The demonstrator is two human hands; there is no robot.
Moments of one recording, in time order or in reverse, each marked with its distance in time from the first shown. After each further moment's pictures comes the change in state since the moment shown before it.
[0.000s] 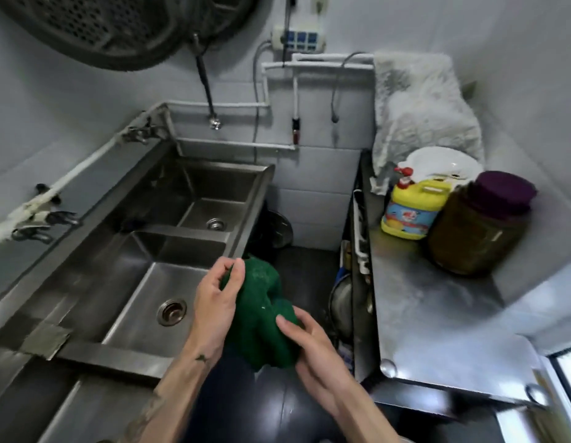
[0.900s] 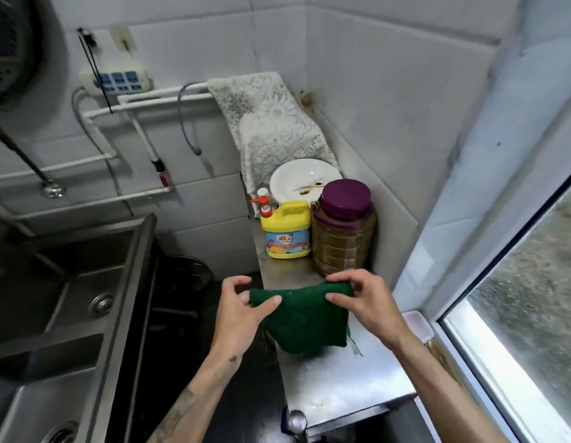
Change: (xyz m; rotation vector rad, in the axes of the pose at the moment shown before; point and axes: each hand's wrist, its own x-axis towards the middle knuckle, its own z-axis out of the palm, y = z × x) left_hand 0.064 -0.016 0.294 0.134 -0.419 -0.210; right_hand -0.036 -0.202 -0.297 -0.719 0.648 -0.493
